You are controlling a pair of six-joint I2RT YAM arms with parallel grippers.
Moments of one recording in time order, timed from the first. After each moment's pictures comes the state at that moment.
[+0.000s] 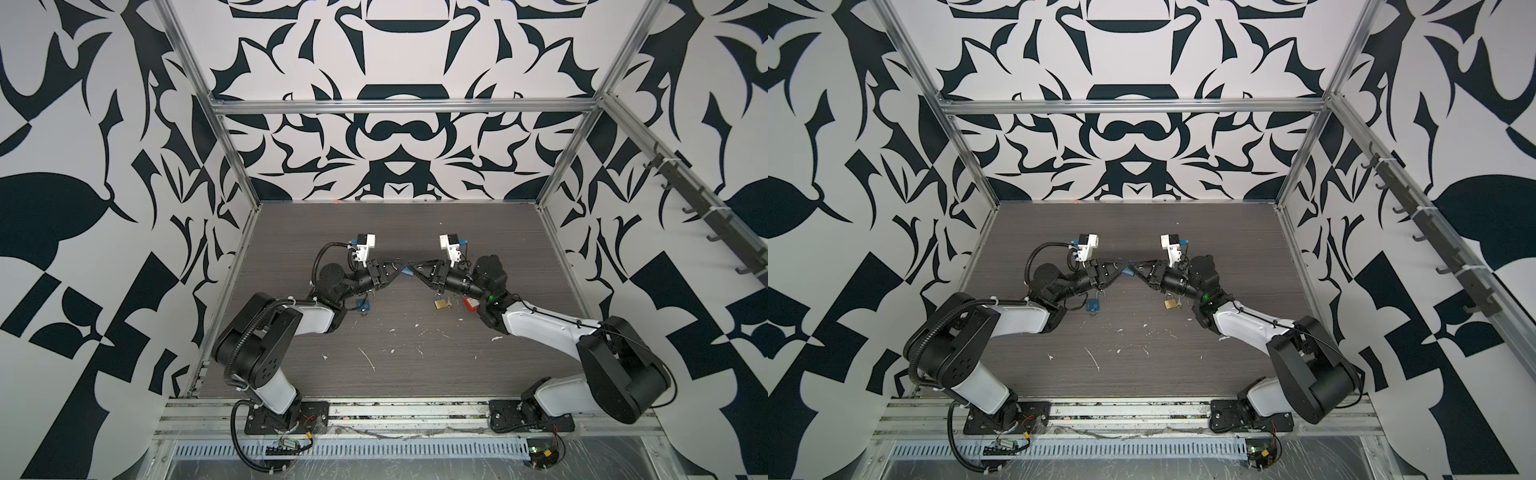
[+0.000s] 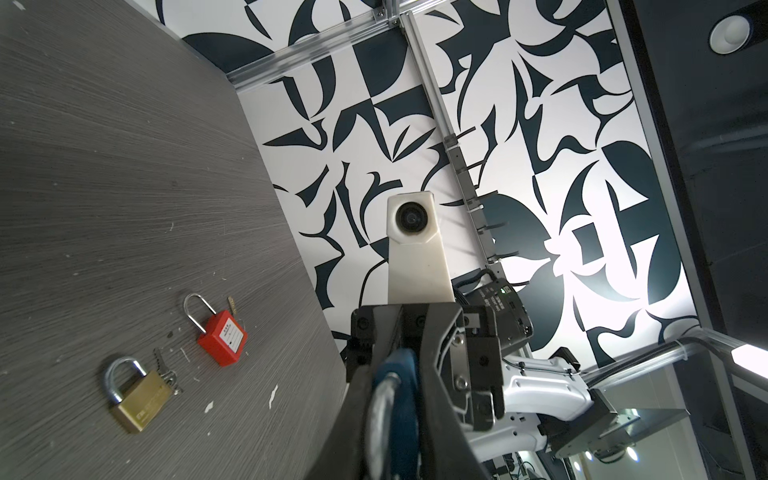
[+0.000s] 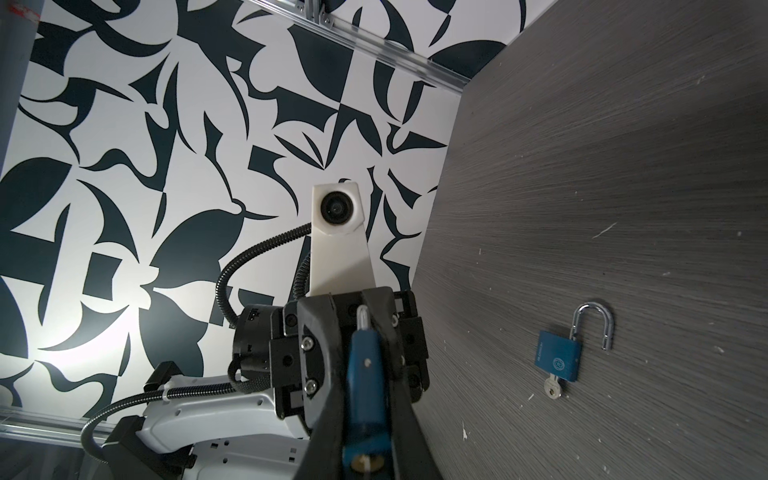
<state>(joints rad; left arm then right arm) -0.53 1.64 0.59 1.28 0.72 -1.35 0.52 1.41 0.63 0.77 -0.66 1.22</state>
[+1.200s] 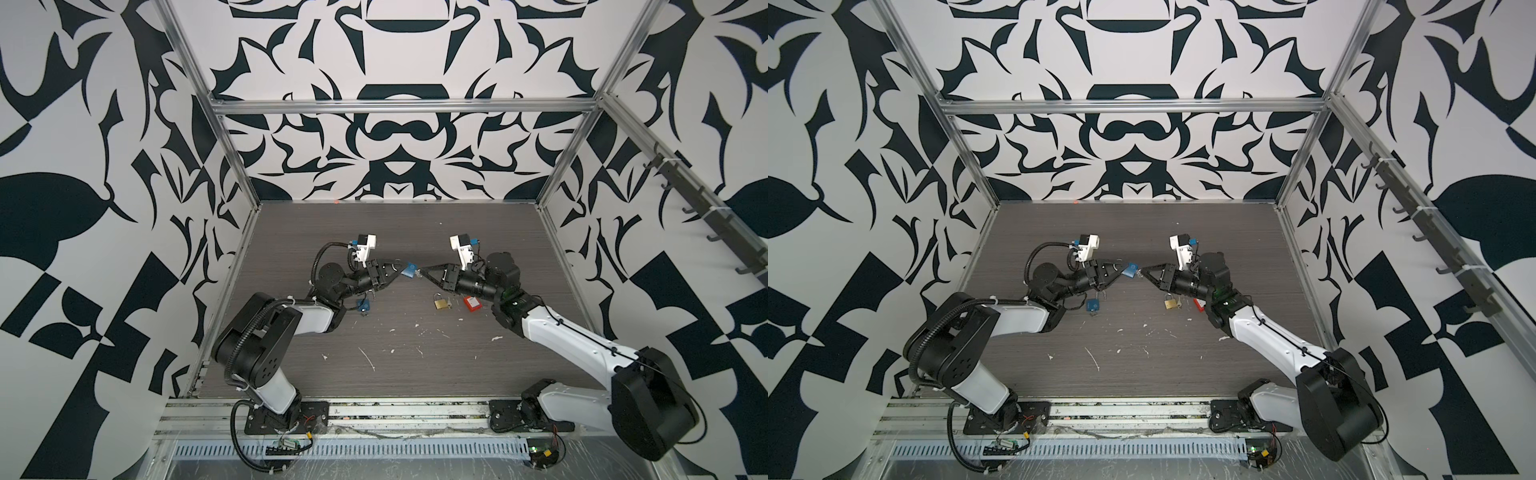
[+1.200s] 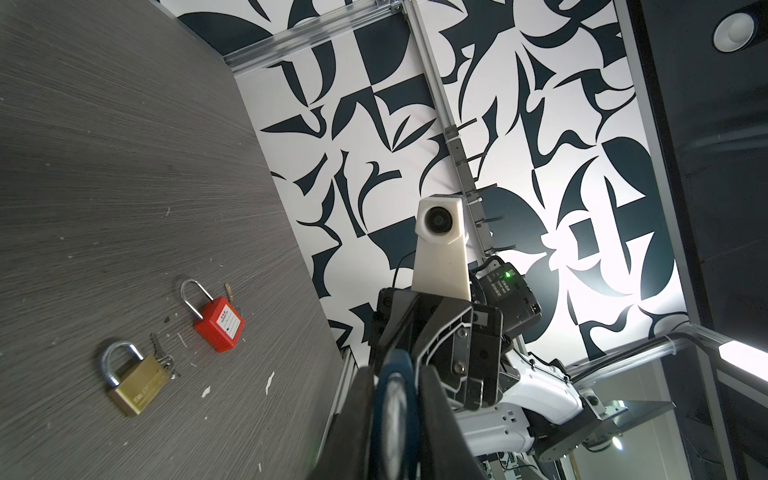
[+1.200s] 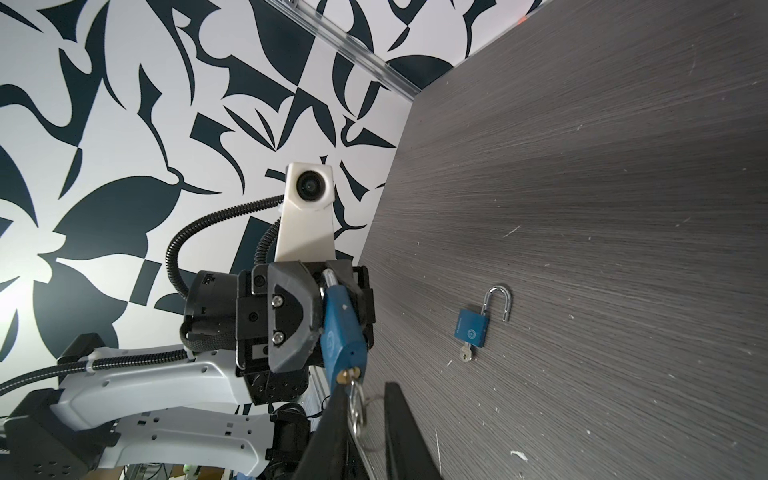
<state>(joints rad) -0.52 1.64 0.59 1.28 0.76 -1.38 0.47 1.23 0.65 0.38 -0.66 0.94</state>
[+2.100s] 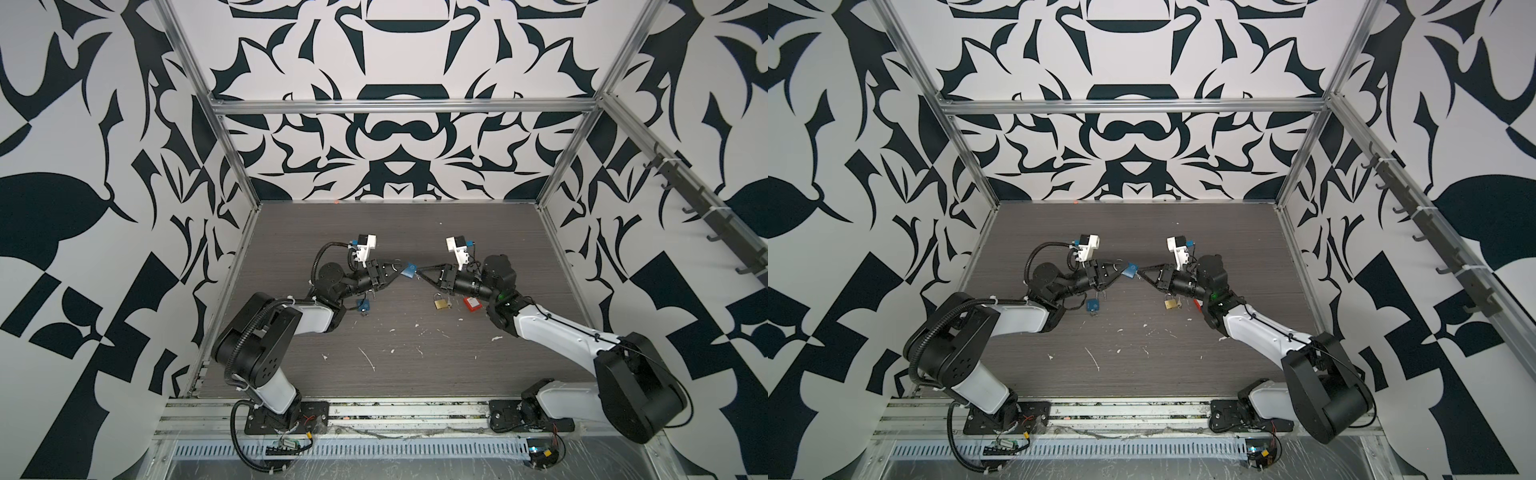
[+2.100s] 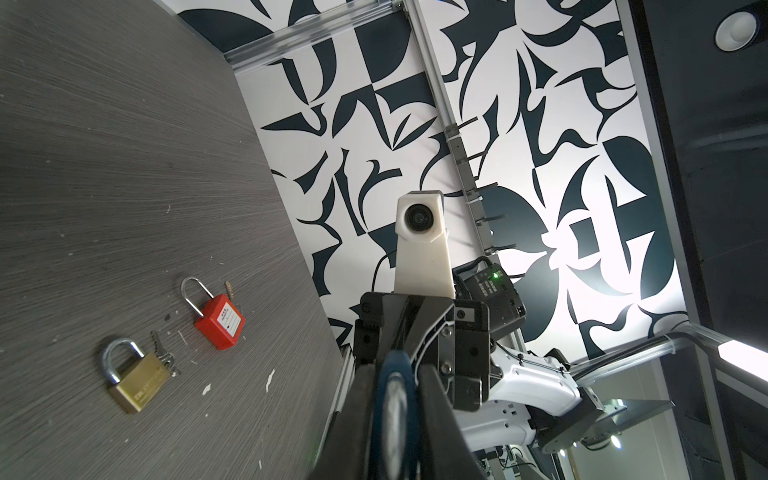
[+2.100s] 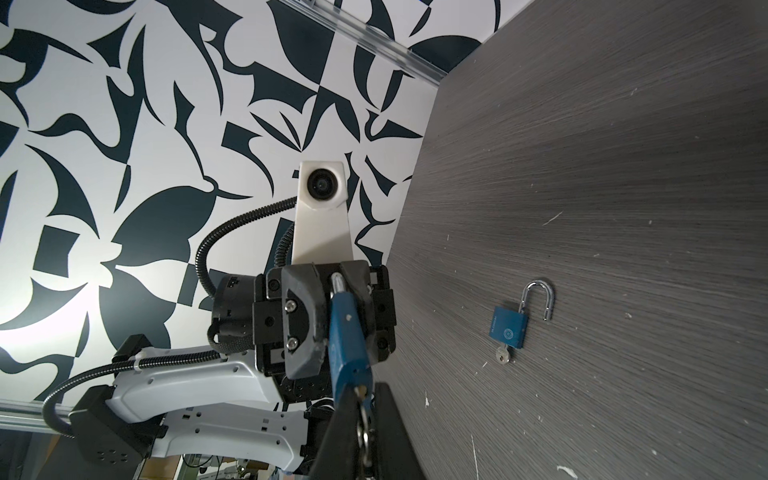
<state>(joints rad) -0.52 1.64 0.59 1.28 0.77 -1.38 0.47 1.31 0.61 0.59 -0.73 1.08</state>
